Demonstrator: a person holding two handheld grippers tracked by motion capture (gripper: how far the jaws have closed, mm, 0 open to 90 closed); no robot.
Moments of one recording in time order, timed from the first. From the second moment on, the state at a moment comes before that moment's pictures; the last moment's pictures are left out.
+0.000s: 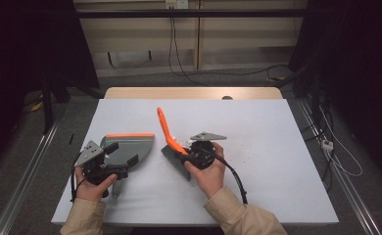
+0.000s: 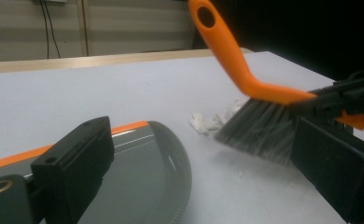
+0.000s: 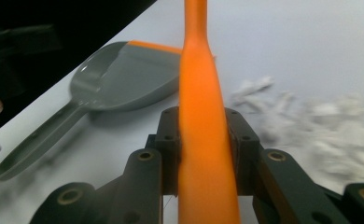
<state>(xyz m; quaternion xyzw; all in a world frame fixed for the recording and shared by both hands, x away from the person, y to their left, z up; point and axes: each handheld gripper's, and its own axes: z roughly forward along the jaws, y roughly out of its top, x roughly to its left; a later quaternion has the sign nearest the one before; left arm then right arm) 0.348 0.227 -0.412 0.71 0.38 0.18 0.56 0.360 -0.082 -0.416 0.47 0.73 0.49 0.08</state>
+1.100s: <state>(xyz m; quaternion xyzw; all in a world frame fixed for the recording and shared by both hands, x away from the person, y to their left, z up) 0.349 0.227 -0.413 0.71 0.38 0.18 0.56 0.385 -0.073 -0.419 0.52 0.69 0.49 0.13</state>
